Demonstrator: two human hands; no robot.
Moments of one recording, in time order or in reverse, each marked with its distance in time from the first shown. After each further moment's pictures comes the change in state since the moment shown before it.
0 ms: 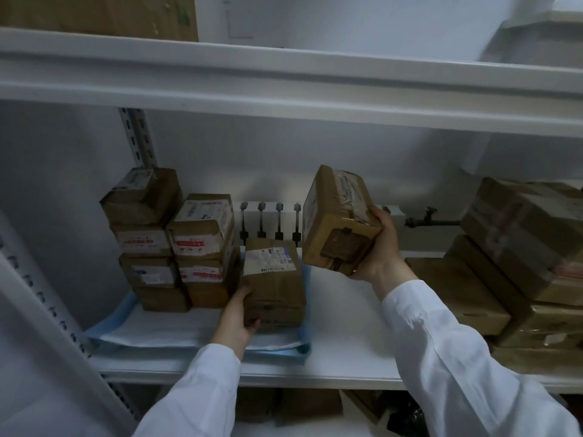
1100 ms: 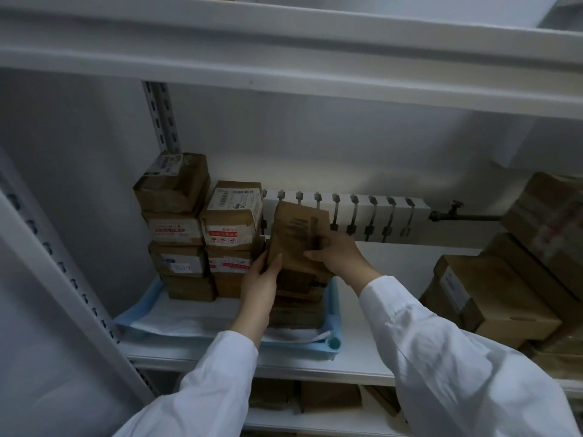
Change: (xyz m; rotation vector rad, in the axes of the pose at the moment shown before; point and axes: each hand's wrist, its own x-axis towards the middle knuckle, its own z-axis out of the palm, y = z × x) left_hand -0.027 0.041 0.001 0.411 -0.123 0.460; right_hand 0.021 0.076 0.070 -1.352 -0.031 -0.301
